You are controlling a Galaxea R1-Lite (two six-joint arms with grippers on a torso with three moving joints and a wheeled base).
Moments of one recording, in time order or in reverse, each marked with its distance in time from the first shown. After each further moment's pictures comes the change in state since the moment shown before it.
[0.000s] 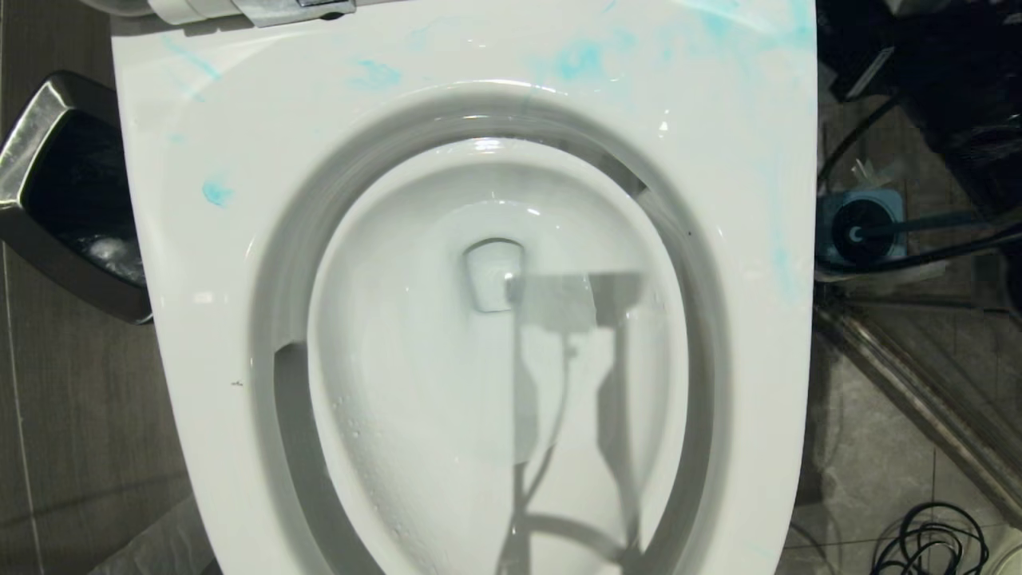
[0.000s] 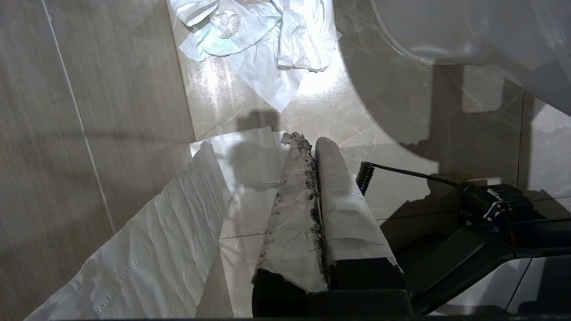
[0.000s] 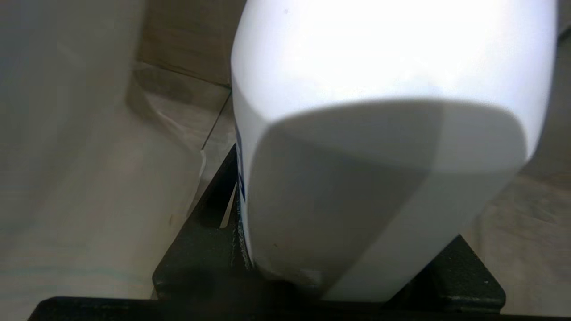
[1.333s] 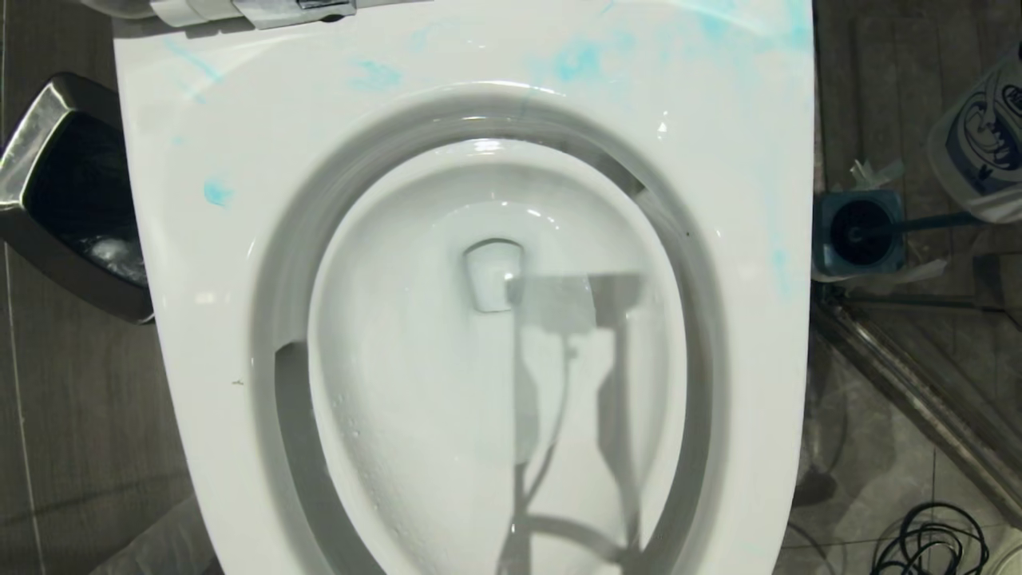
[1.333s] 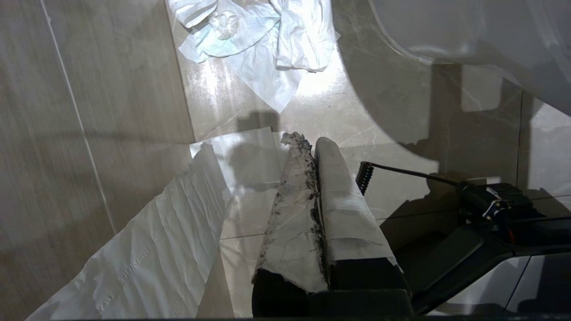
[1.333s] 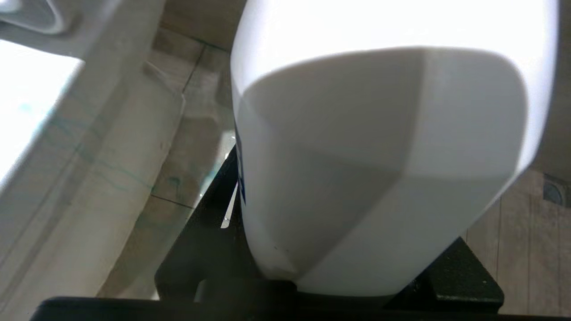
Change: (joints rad) left arm 0.000 0.000 0.000 0.001 0.000 0.006; right arm 0.003 -0.612 0.265 0.494 -0.118 -0.093
